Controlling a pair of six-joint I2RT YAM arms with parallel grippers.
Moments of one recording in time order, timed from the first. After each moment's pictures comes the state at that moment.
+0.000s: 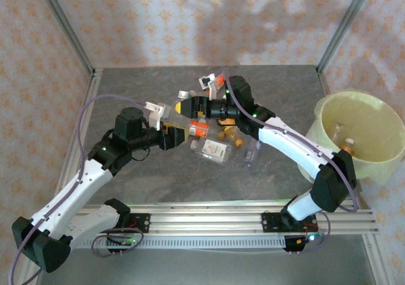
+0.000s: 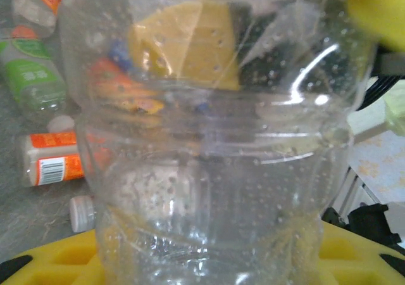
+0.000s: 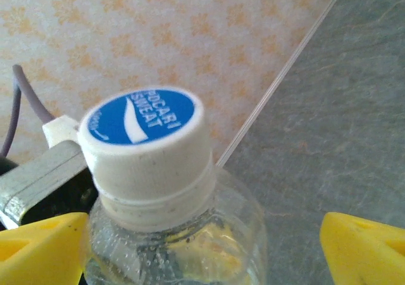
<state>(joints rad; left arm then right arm) -0.45 0.96 0.90 -0.40 0.45 -0.37 0.69 1.50 1.28 -0.05 -0.68 0.72</state>
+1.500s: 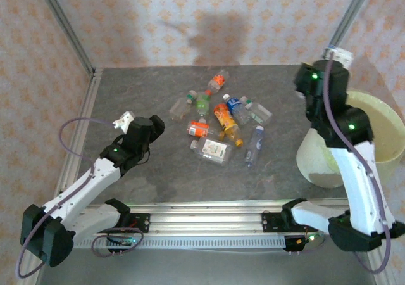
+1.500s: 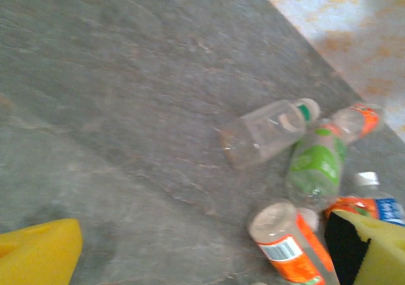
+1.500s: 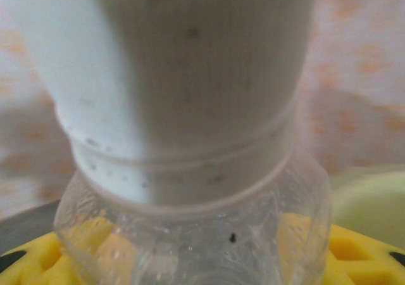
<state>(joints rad) -0.43 1.00 0.73 -0.47 -0.45 -1.04 0.31 1.12 1.71 -0.96 0.66 0.34</state>
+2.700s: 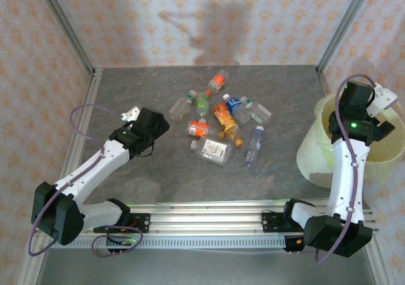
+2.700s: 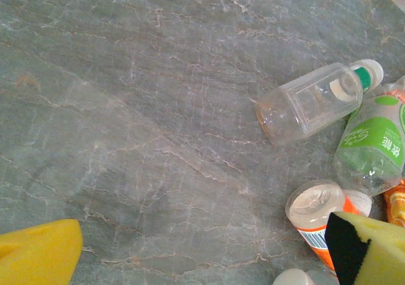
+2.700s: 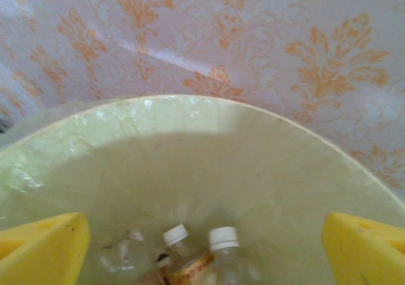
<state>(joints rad) -0.43 1.21 0.91 -0.64 -0.39 -1.04 -0.32 1.09 1.27 -0.77 0.74 0.31</state>
